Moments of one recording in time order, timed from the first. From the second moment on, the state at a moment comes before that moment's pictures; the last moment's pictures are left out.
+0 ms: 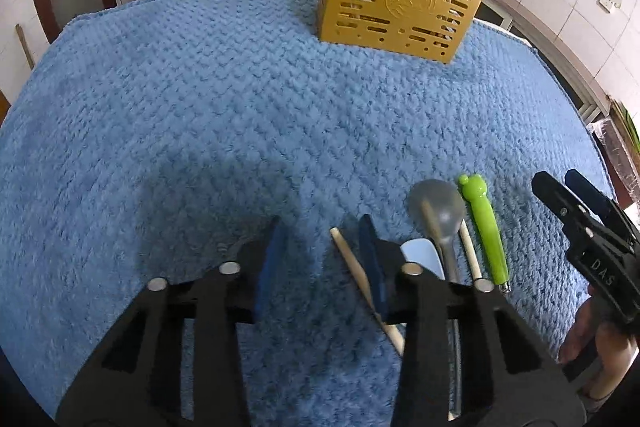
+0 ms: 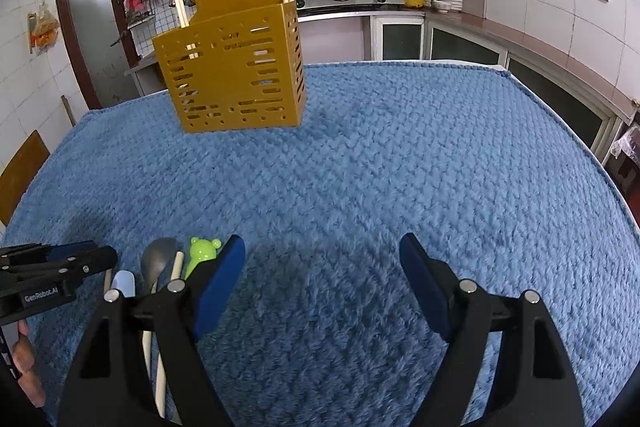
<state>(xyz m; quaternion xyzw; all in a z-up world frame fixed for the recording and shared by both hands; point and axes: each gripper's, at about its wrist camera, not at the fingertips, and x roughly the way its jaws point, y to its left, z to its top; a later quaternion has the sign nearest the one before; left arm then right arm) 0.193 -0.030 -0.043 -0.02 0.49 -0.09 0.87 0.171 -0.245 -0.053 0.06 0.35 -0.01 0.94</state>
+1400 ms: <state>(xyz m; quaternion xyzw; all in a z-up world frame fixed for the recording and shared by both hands) 0.197 -0.025 -0.038 -0.02 0.52 -0.10 0.85 0.189 -0.194 -0.060 0.01 0.43 0.06 0.90</state>
